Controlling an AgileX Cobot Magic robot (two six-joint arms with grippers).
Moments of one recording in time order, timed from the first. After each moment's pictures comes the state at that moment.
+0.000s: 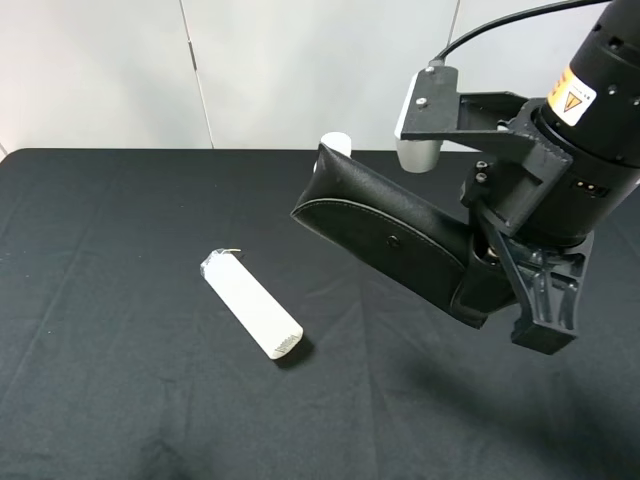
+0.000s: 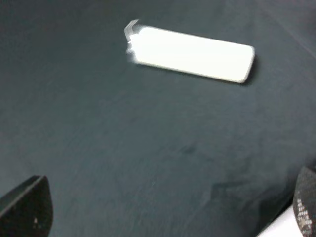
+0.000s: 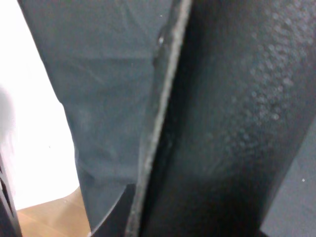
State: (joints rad) left arm -0.40 0.63 -0.79 -0.17 1.04 0.33; right arm 0.80 1.31 -1.07 0.13 1.22 -0.57
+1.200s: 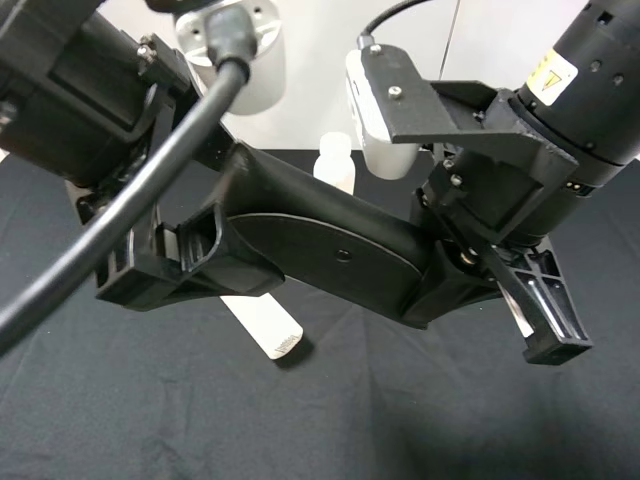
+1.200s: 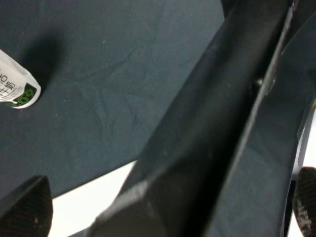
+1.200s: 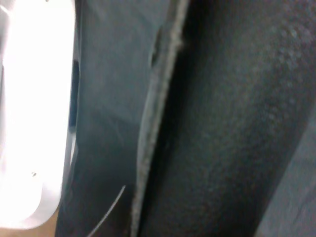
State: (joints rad) left arm -0.95 1.20 -1.05 -0.11 0.73 0.42; right arm 0.80 1.31 -1.07 0.34 1.11 -1.02
